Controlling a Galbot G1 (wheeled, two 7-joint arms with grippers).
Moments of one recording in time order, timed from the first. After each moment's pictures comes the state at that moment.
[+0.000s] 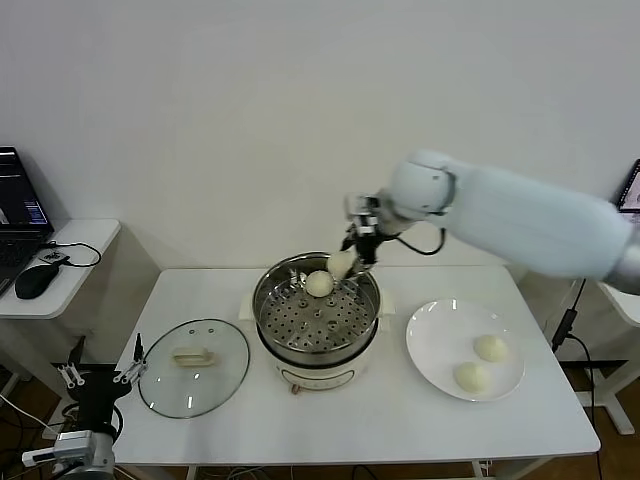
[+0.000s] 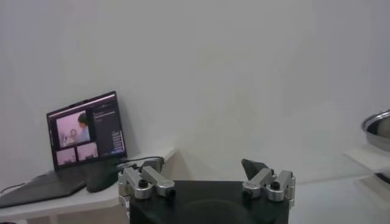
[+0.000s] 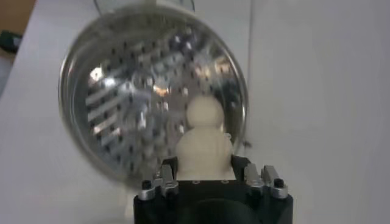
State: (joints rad) left arm 1.64 -1.26 -0.78 -2.10 -0.12 0.03 -0.20; right arm 0.57 1.08 -1.19 1.40 0.48 -0.58 -0.86
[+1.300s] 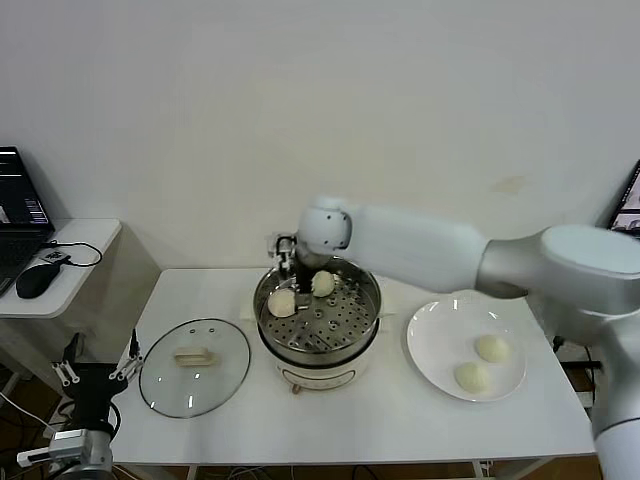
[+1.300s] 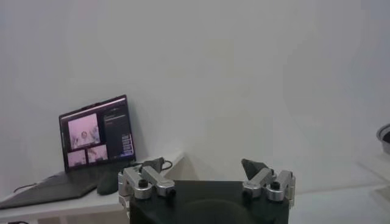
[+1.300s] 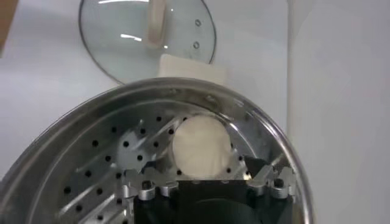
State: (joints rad) left arm 1.63 -1.27 -0.79 -2.12 -0.12 0.02 -0.20; right arm 0.54 1.22 -1.22 1.29 0.43 -0.61 -0.91
